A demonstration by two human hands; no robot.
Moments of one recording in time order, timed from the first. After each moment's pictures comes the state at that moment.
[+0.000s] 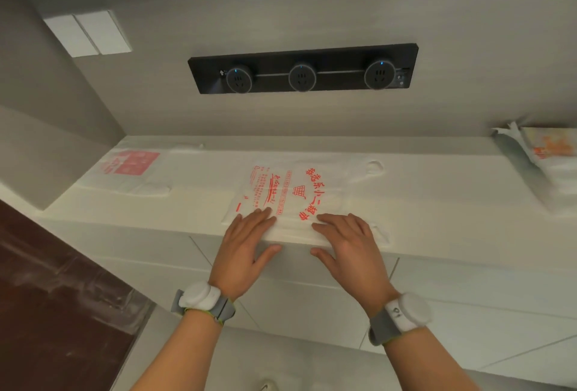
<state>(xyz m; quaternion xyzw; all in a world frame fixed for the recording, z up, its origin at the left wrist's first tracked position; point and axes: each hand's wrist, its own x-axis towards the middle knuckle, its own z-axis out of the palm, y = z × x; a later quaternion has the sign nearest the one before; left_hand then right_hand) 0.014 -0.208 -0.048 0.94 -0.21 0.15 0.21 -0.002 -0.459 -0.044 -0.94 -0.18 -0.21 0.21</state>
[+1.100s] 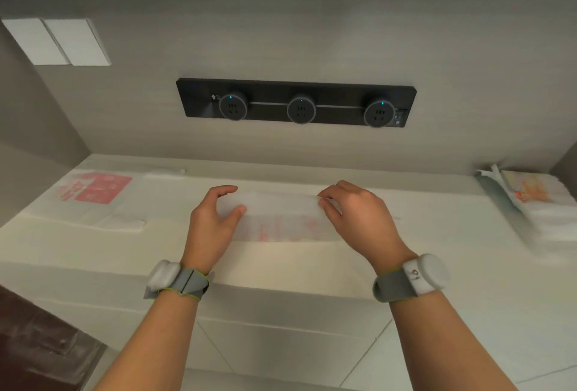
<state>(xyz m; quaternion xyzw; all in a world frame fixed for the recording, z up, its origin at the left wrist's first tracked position) 0.109 -0.196 0.032 0.86 -0.03 0.18 0.48 0.088 -0.465 0.068 -0.95 -0.13 -0.21 0.17</state>
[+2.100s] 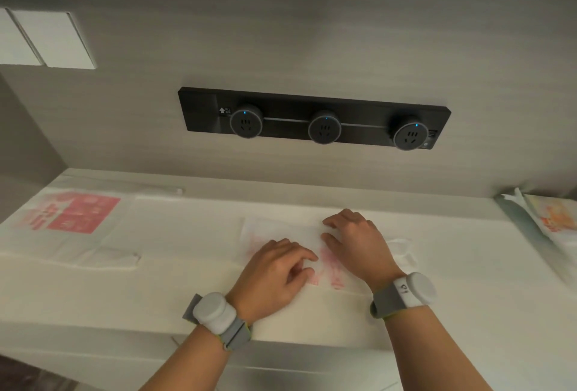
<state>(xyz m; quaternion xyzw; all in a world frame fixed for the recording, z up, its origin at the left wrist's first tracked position) 0.139 -0.226 -0.009 0.86 -0.37 0.12 0.33 0.156 -0.433 0.014 -0.98 -0.05 -0.09 0.14</state>
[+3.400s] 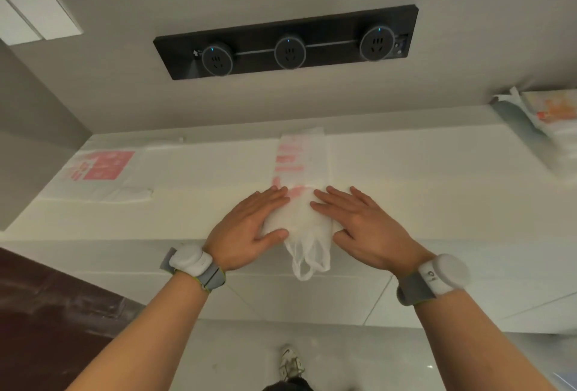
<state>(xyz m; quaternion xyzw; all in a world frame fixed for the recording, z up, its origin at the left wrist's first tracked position) 0.070 -0.201 -0.016 0.91 -0.35 0.00 0.21 0.025 -0.478 -0.015 -0.95 -0.24 0.00 0.18</state>
